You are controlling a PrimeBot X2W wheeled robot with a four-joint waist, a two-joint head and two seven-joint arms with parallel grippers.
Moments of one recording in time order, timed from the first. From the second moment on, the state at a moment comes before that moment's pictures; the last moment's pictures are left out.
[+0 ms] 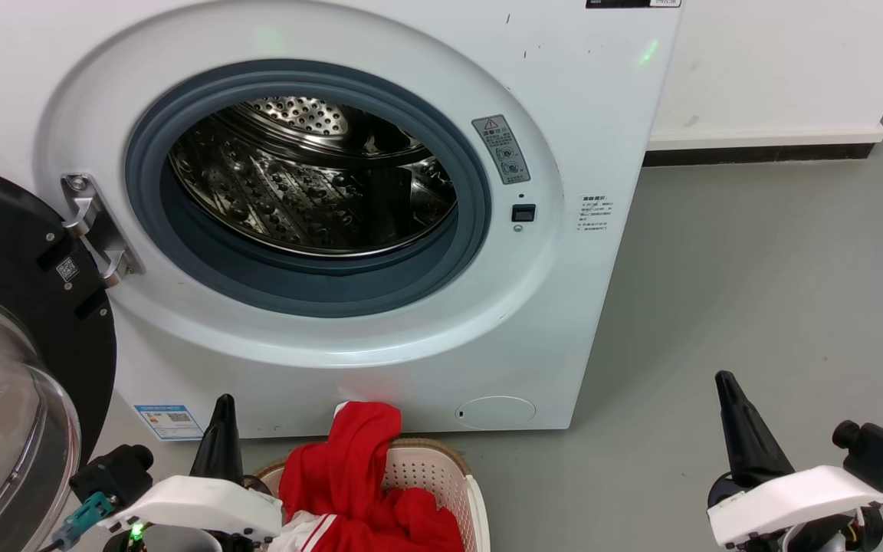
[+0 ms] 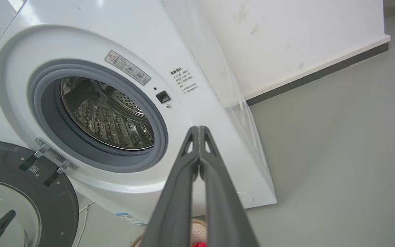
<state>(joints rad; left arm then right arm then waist) -0.04 0.06 0.02 0.24 -0.58 -0.03 -0.14 0.00 -0.07 0.05 0.14 0.57 0.13 -0.11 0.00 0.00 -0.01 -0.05</state>
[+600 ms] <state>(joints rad) -0.05 0.06 0.04 0.24 -0.86 -0.06 -0.07 -0.03 -0.08 0.03 0.17 0.86 0.13 -0.07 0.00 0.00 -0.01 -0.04</state>
